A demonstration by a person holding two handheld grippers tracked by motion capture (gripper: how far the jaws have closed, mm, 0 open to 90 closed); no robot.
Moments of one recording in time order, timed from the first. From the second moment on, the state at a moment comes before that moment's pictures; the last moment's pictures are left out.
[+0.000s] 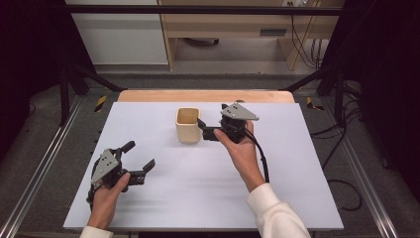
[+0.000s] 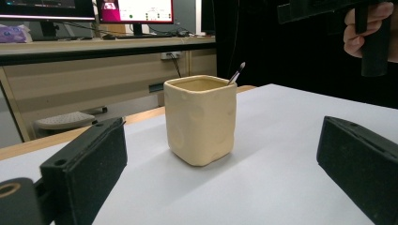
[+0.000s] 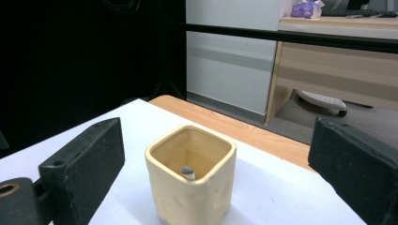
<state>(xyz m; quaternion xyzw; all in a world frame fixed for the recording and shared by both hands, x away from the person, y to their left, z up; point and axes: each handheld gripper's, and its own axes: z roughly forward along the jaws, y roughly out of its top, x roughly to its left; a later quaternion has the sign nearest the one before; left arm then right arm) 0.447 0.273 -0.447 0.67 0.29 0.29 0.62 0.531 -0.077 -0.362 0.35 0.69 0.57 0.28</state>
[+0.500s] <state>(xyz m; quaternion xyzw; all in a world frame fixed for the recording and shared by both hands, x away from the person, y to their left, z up) 0.447 0.273 -0.447 0.67 0.29 0.29 0.62 0.519 -0.103 -0.360 0.34 0.68 0.57 0.30</state>
